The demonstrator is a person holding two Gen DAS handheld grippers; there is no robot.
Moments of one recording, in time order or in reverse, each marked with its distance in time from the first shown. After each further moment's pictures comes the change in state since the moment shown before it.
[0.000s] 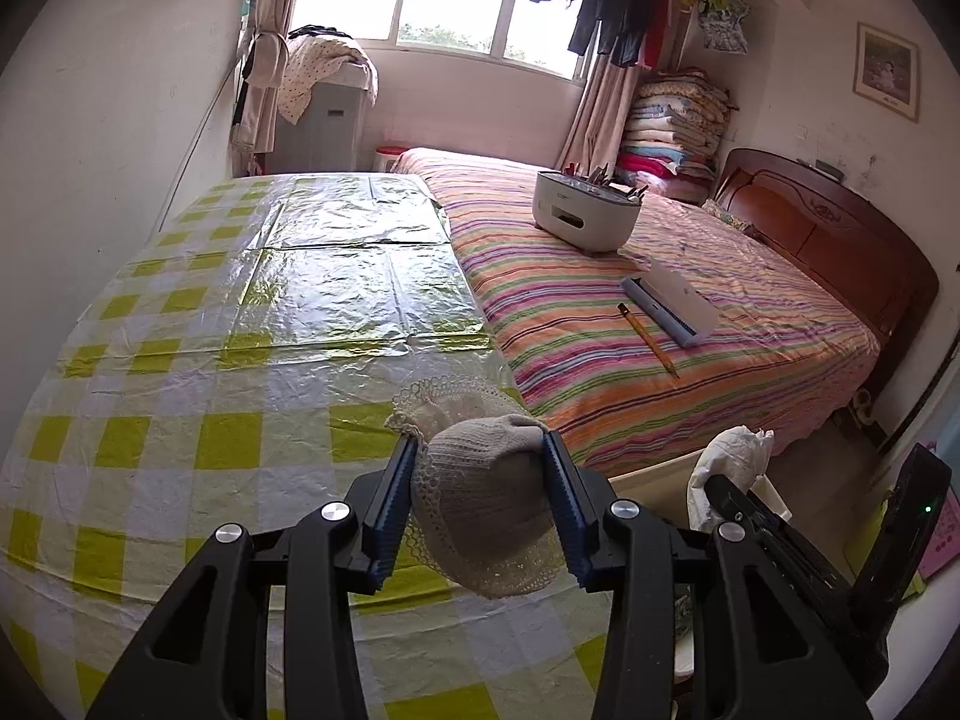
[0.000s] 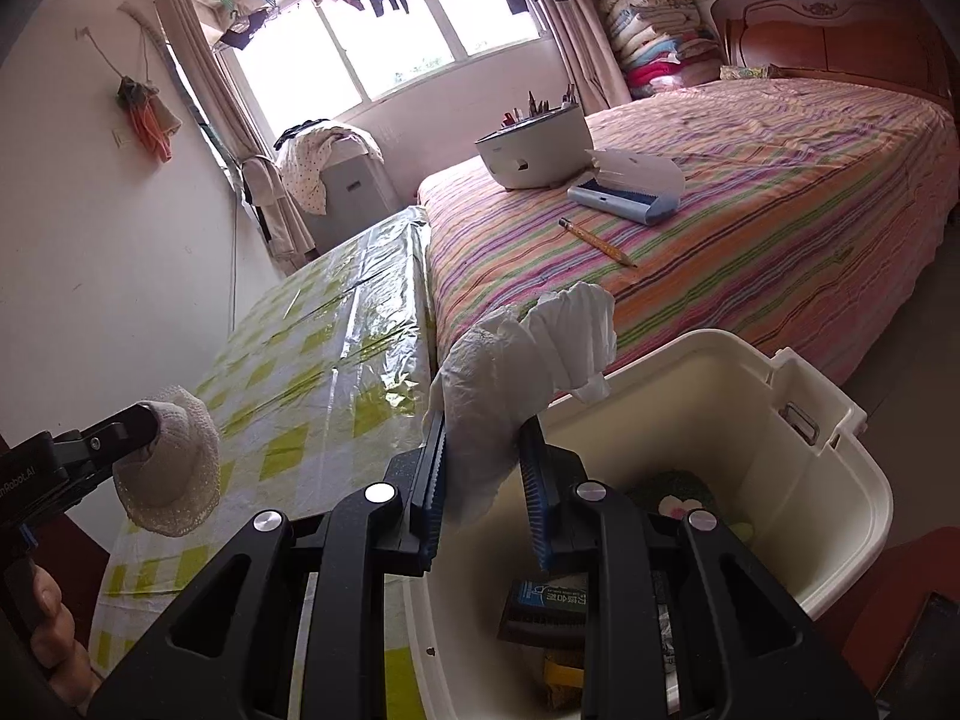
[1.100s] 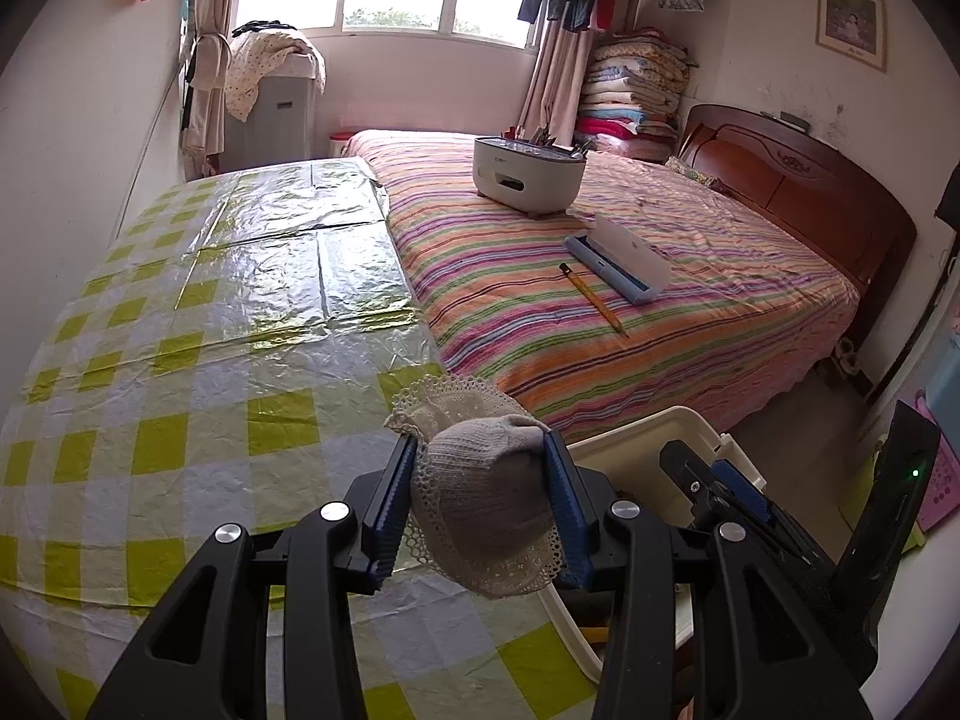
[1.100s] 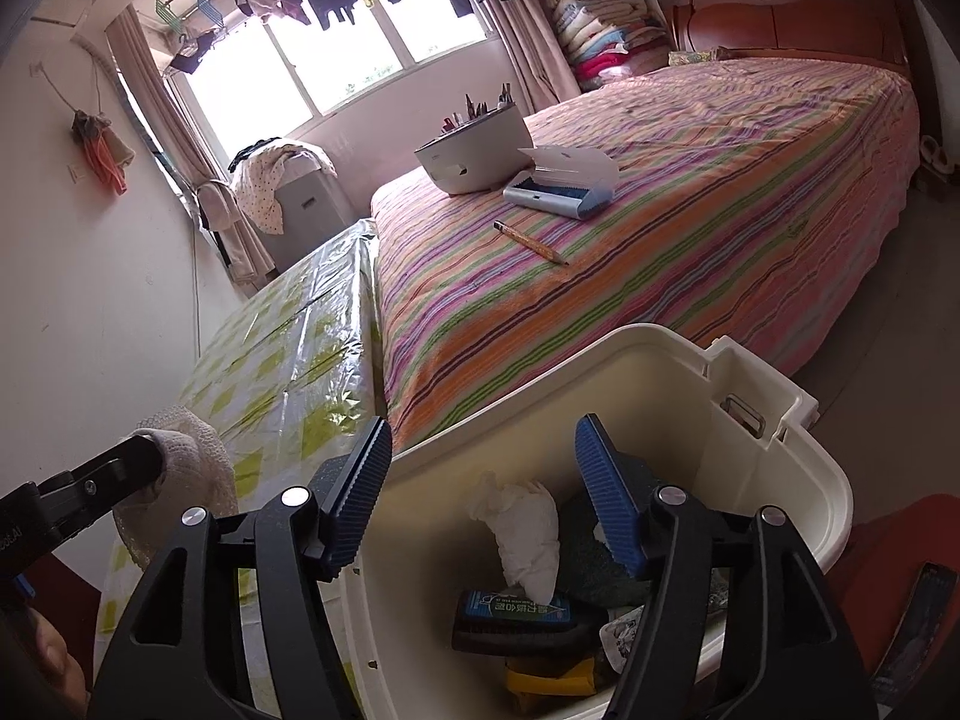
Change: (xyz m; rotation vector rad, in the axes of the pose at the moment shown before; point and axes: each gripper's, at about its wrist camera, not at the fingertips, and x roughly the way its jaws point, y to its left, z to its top) left arm 0.021 -0.055 -0.006 0.092 0.066 -0.049; right arm -0.002 -0.033 0.006 0.097 -0.015 -0.068
